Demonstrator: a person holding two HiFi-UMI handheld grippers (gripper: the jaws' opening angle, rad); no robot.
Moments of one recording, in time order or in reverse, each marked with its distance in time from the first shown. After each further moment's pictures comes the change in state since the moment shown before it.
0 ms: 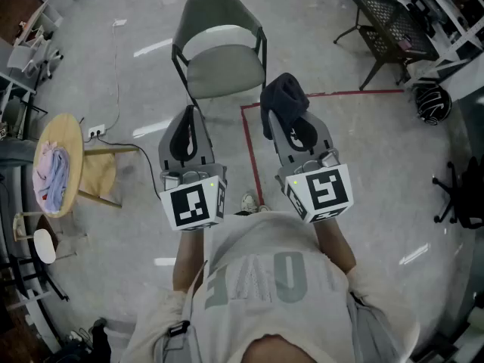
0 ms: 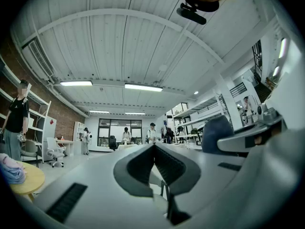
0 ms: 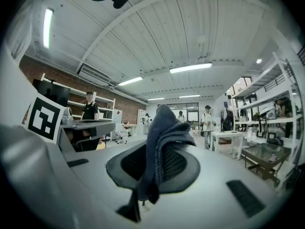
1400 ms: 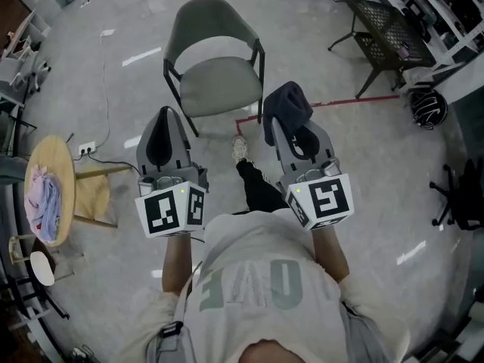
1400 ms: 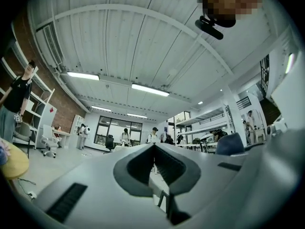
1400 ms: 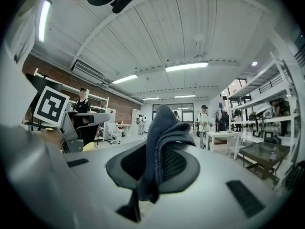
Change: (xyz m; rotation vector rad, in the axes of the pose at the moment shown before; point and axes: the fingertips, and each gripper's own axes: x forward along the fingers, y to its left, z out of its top) left arm 0.081 0.069 -0.016 -0.126 -0.061 0.010; right arm 0.077 -0.032 -0.022 -0.011 -0.010 -0.058
